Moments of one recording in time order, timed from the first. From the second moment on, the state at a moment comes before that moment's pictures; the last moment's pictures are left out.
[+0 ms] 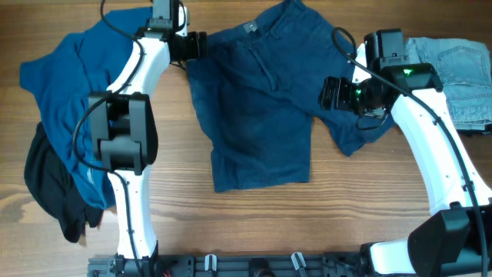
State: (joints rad) left arm -0.11 2.39 1.93 -0.58 0.14 -0.20; right arm 0.10 1.60 1.38 -1.02 -0.14 0.23
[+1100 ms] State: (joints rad) left arm 0.07 2.33 1.95 -1.08 0.04 -0.58; right arm 0.13 1.61 1.37 -1.10 -0.21 0.23
